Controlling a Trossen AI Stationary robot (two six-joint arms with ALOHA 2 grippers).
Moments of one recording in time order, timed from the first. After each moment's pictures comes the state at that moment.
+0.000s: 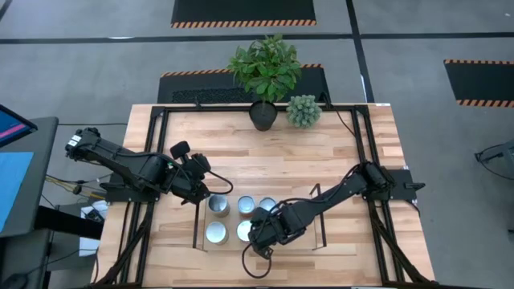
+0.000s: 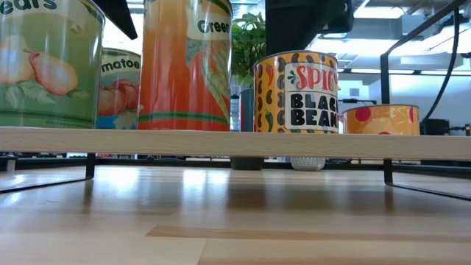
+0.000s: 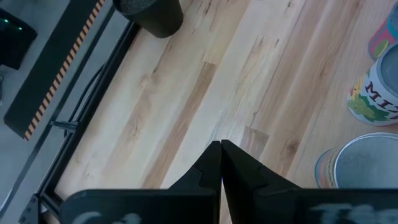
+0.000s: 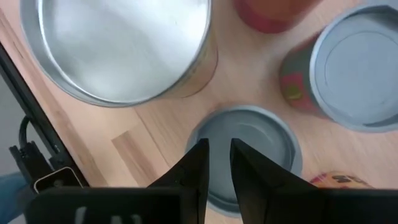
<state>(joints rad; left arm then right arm) -0.38 1.31 1.29 -1.28 -0.66 -0.68 0.46 2.14 1.95 -1.10 0.13 0.99</state>
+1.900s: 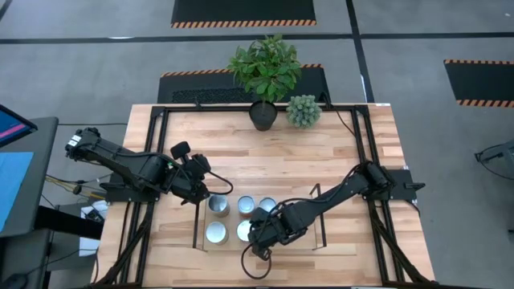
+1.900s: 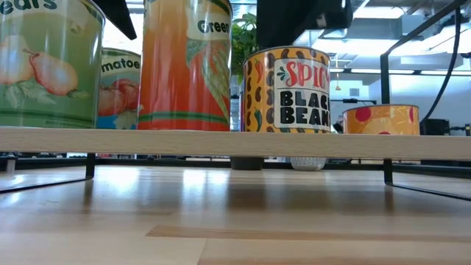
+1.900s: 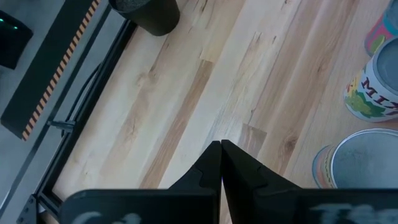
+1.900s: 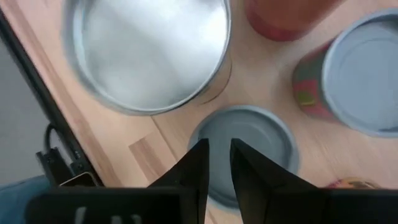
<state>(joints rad) -0.38 1.31 1.29 -1.28 -0.65 -0.67 0.47 2.13 1.94 -1.04 0.13 1.01</state>
